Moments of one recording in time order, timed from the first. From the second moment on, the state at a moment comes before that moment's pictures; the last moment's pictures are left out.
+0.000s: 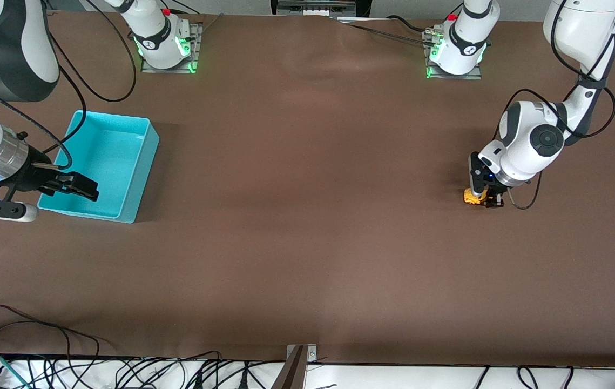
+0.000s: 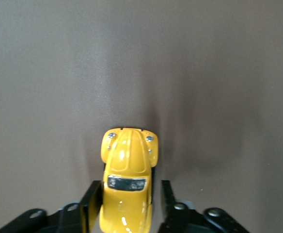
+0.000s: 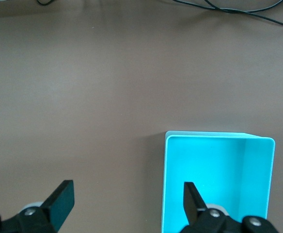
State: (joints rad) left arm 0.01 0.35 0.02 -2.31 0.14 2.68 1.51; right arm 0.10 0.29 -0.01 -1.42 0.00 1.74 0.19
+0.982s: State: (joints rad) left arm -0.04 0.35 0.01 -2.28 0.14 2.68 1.48; right arm 0.10 0.30 -0.01 -1.44 0.00 1.74 0.19
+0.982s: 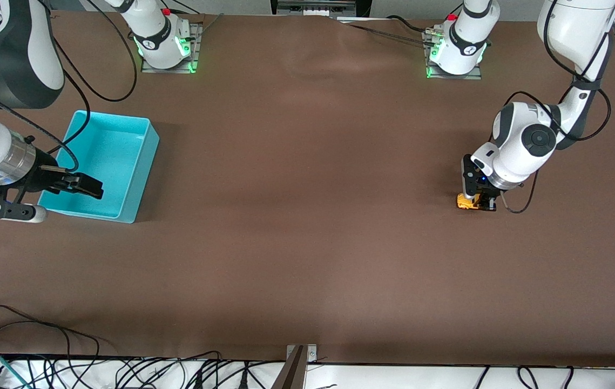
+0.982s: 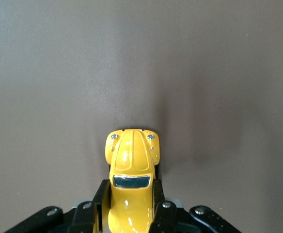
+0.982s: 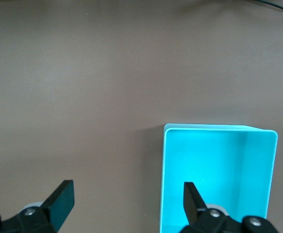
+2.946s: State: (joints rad) left arm 0.06 0.42 0.25 -2.24 0.01 2.74 1.87; right arm 0.10 0.31 -0.01 -1.44 0.00 1.74 0.19
